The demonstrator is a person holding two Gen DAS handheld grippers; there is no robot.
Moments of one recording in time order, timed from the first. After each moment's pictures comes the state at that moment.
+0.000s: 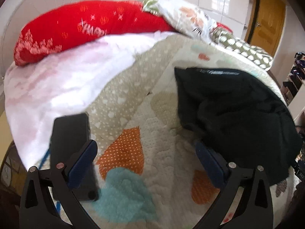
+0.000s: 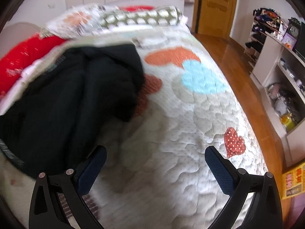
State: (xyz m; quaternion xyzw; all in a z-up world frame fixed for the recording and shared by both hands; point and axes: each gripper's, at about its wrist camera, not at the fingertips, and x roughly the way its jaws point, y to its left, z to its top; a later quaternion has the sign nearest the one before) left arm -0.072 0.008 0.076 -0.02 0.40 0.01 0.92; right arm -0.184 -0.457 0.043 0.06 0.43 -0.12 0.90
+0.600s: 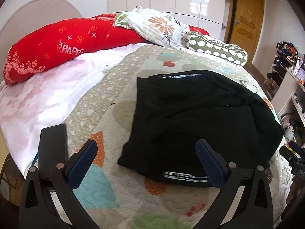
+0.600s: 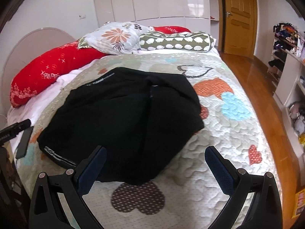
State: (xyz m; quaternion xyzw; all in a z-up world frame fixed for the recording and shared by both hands) left arm -0.095 -0.051 0.101 -0.01 0.38 -0.05 0.92; right arm -0.208 -0.398 0.088 0.05 0.38 -0.02 0.93
